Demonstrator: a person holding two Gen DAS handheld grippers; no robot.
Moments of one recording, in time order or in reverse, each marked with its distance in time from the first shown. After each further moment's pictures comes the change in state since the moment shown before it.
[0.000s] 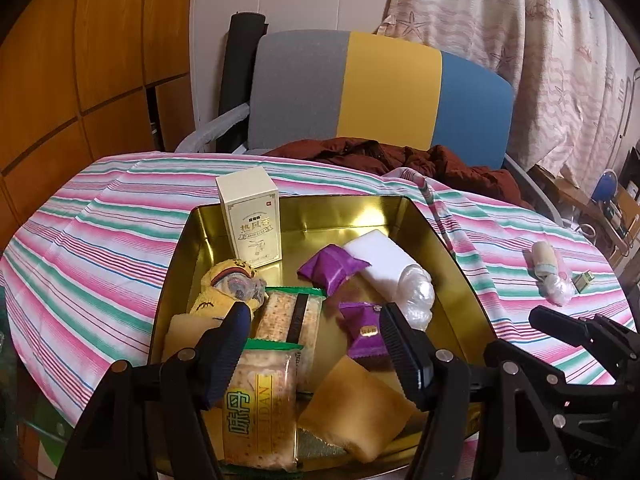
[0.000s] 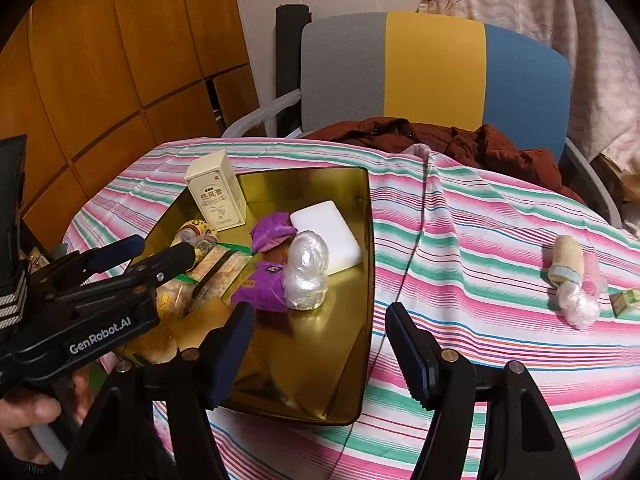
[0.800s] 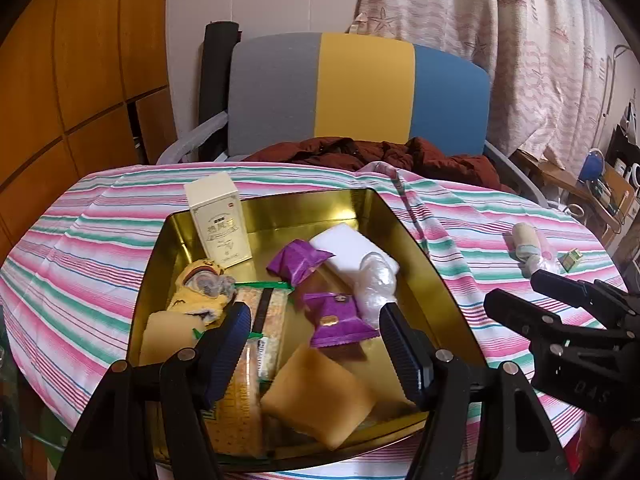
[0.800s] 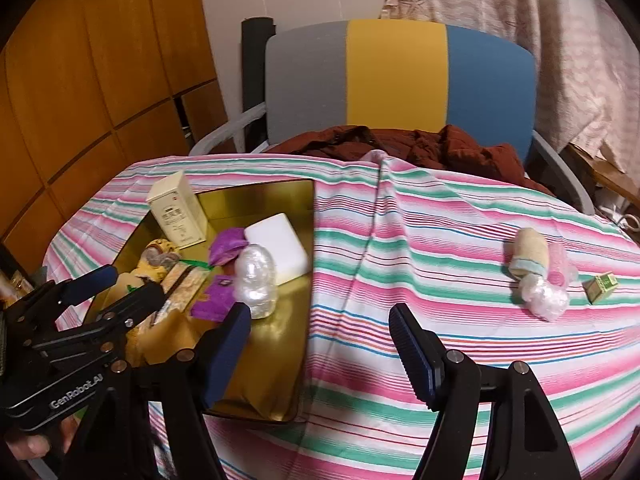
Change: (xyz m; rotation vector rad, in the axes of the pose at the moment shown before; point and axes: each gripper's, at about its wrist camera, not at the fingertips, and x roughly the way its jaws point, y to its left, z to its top) left arm -0.010 -0.031 -0.009 0.076 -0.009 -0.034; right arm -0.014 -0.034 0.000 0.067 -0.038 -0.091
